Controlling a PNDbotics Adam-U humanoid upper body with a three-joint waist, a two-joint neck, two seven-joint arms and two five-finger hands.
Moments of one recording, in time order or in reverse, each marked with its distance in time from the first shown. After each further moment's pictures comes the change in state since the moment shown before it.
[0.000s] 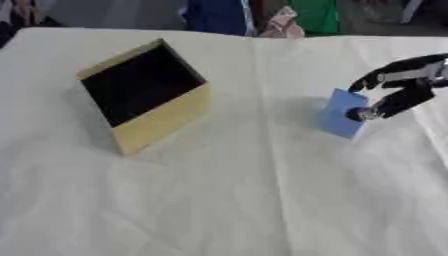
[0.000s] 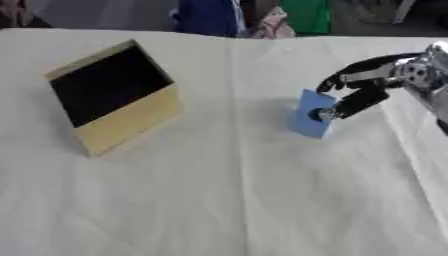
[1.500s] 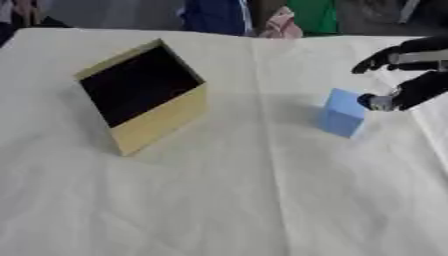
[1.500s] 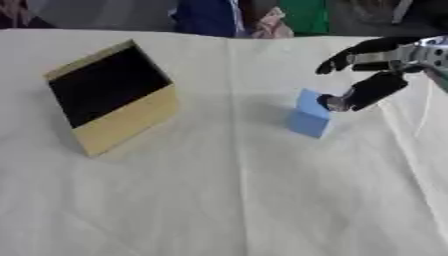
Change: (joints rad) left arm 0.000 0.000 0.000 0.000 -0.001 0.001 0.001; right arm 0.019 -0.075 -0.043 -0.166 -0.084 0.035 -0.015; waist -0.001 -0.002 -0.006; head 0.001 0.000
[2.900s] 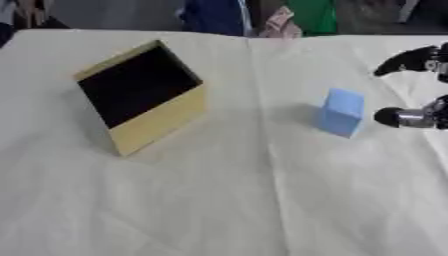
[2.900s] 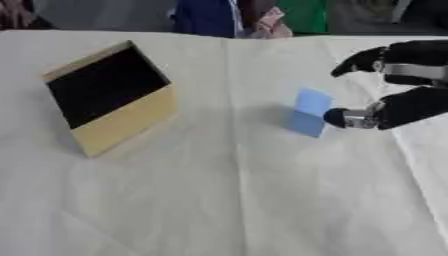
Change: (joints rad) left arm 0.000 0.000 0.000 0.000 -0.004 0.000 0.005; right arm 0.201 -0.172 -0.110 -0.319 -0.065 0.050 -0.099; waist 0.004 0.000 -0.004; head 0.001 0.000
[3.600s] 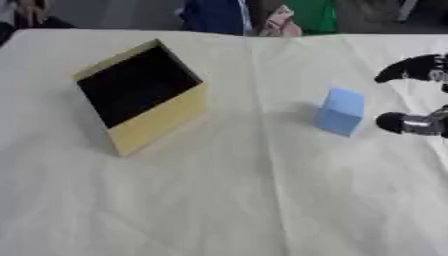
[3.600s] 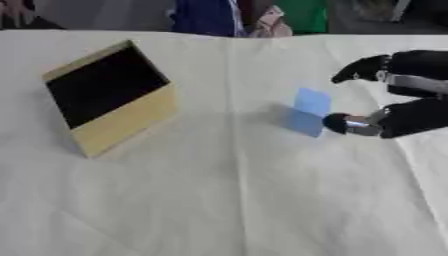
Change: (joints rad) left arm 0.000 0.000 0.000 0.000 -0.001 0.000 0.000; right arm 0.123 -0.020 -0.069 -0.097 -0.004 0.022 -0.078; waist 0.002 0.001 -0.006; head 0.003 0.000
